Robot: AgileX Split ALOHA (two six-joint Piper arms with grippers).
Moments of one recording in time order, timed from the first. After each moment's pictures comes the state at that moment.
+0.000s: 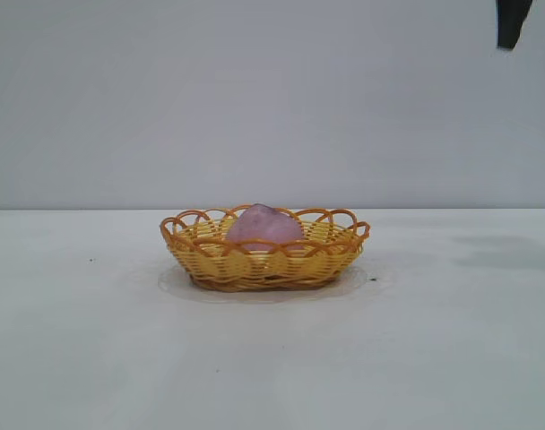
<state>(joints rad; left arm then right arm) -0.02 -0.02 -0.48 -0.01 1.12 0.03 0.11 1.77 -1.66 0.10 1.23 -0.10</state>
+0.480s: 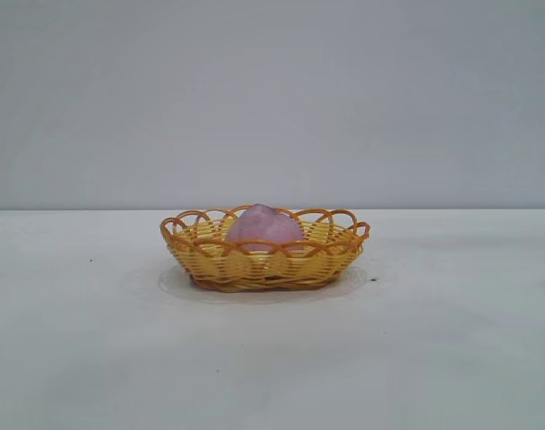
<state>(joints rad) -0.02 -0.02 -0.48 -0.01 1.12 0.03 0.11 1.24 -1.19 0.09 1.23 -0.10</state>
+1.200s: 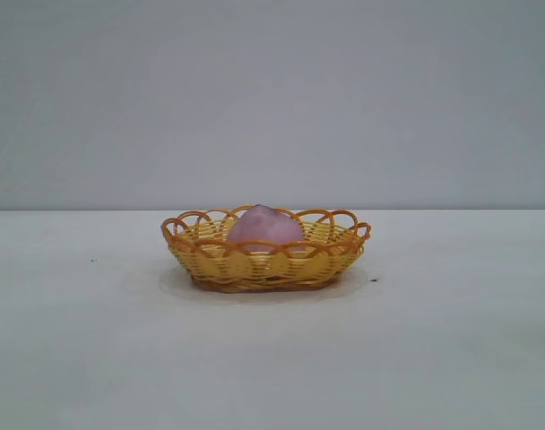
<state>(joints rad) -0.02 -0.02 -0.48 -0.01 1.12 0.03 0.11 0.49 -0.61 0.08 1.17 -0.09</state>
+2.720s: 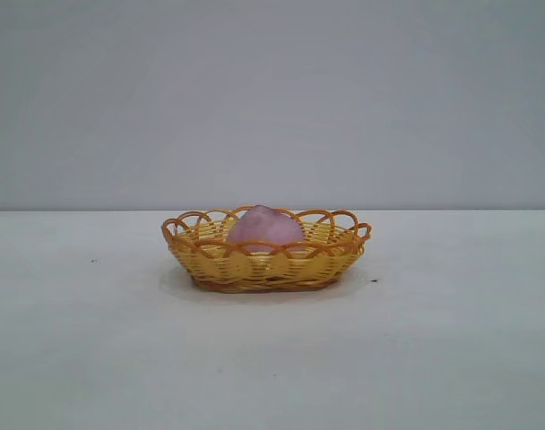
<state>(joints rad) 0.02 -0.02 -0.48 -0.01 1.12 0.03 0.11 -0.02 -0.49 0.10 1.14 -0.09</state>
